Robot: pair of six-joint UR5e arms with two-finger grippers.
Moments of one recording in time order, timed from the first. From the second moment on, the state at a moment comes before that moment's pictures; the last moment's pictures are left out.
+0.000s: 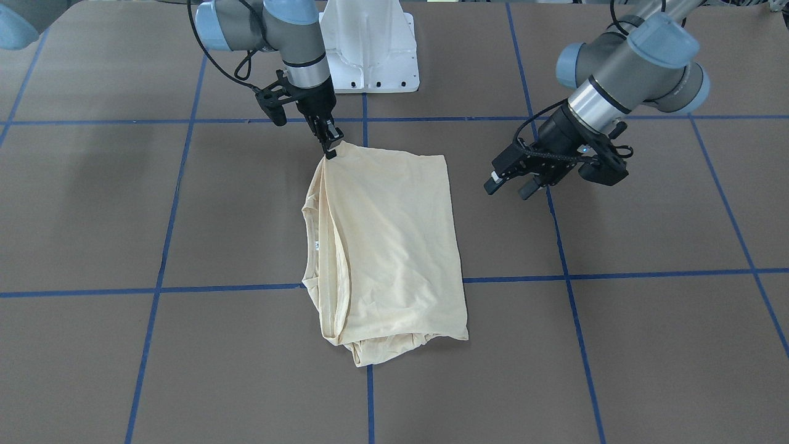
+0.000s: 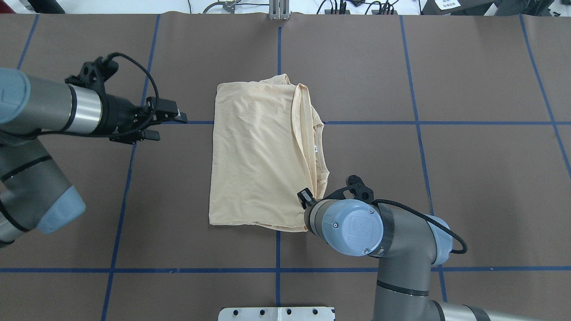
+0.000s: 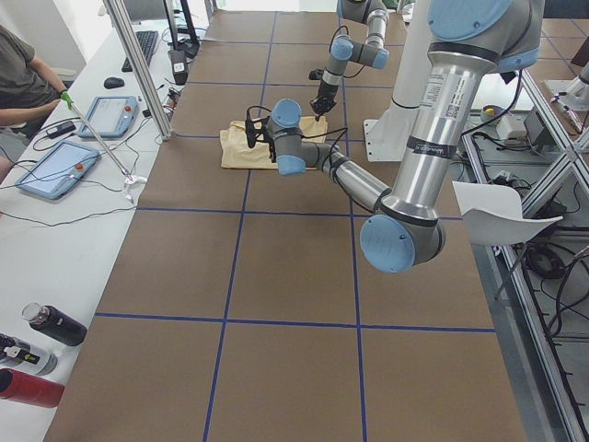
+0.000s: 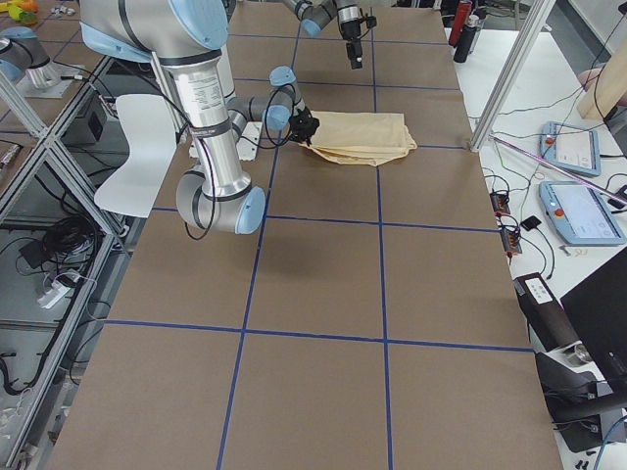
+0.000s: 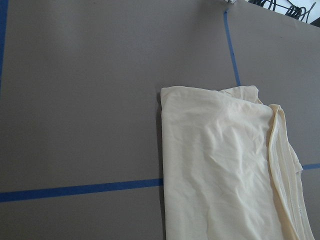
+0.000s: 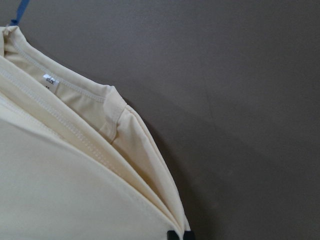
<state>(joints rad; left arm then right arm) -0.75 -1.83 -1.81 -2.41 -2.03 -1.62 0.26 -1.10 1.87 -1.43 1.52 2.41</state>
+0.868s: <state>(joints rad) -0.24 -1.78 -1.90 -2.26 -1.44 -2.17 0.25 -1.17 1.95 -1.43 1.52 2.41</state>
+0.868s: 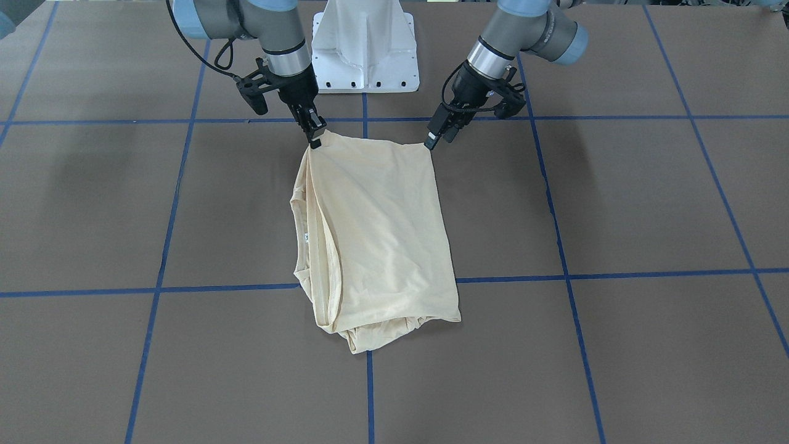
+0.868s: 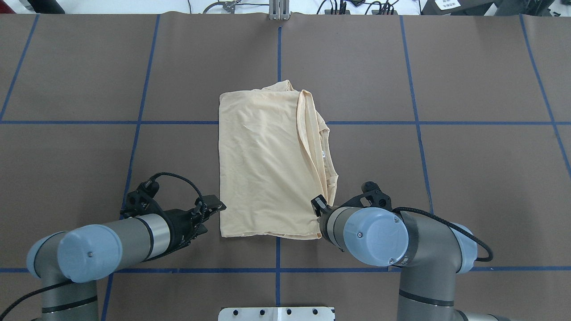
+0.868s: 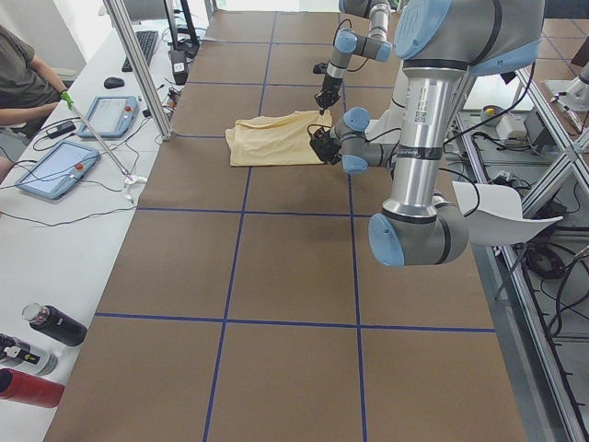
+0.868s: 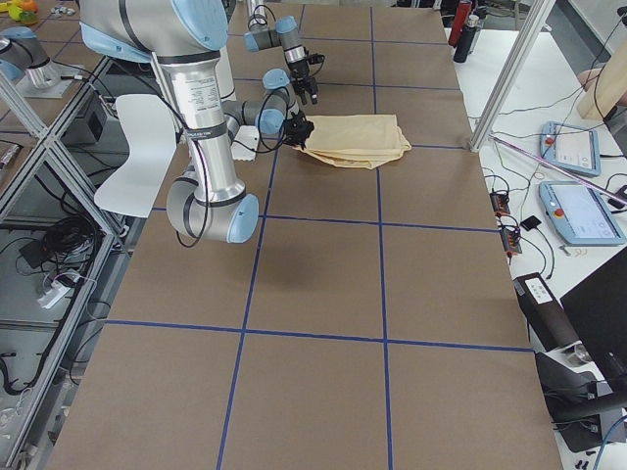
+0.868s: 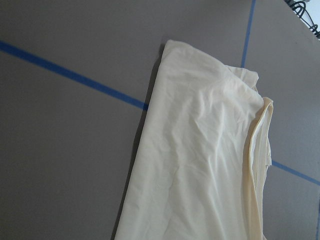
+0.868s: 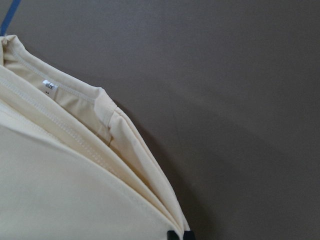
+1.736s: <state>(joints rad) -0.21 -1.85 -1.84 -2.19 -1.42 -2.19 0.24 -1.17 1.95 -1.43 1.52 2.41</state>
